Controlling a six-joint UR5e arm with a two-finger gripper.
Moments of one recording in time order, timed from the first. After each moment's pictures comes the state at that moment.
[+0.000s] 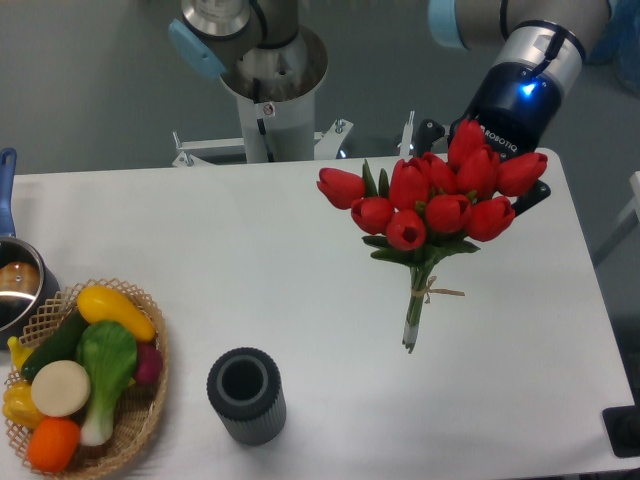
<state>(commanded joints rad) 2.84 -1.81 -1.52 -0.81 0.31 0.82</state>
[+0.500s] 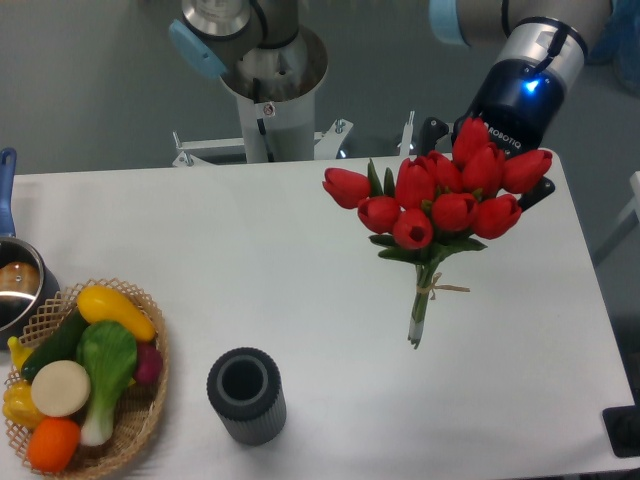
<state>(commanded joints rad) 2.85 -1.77 -1.53 -0.82 0.46 0.81</state>
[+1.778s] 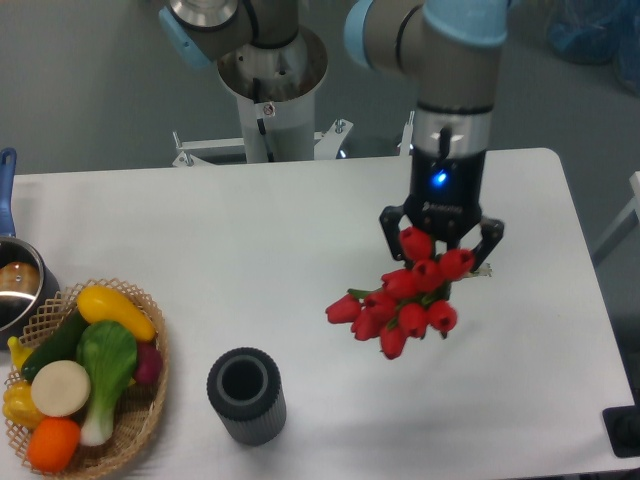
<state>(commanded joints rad) 2.60 -1.81 -1.66 -0.83 1.30 1.00</state>
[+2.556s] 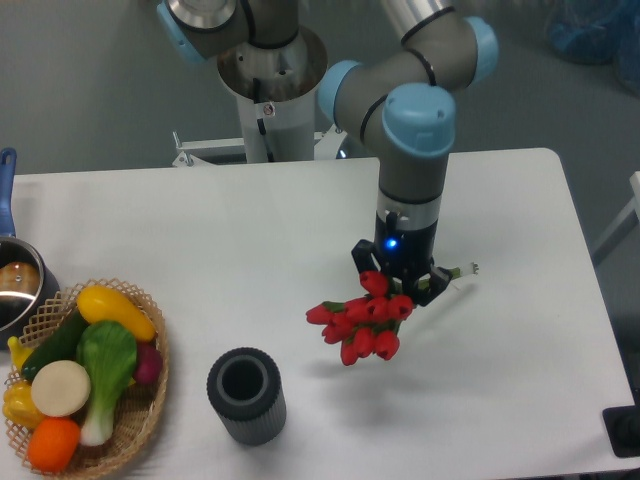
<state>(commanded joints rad) 2.53 -1.93 -1.72 -0.83 1.42 1.08</state>
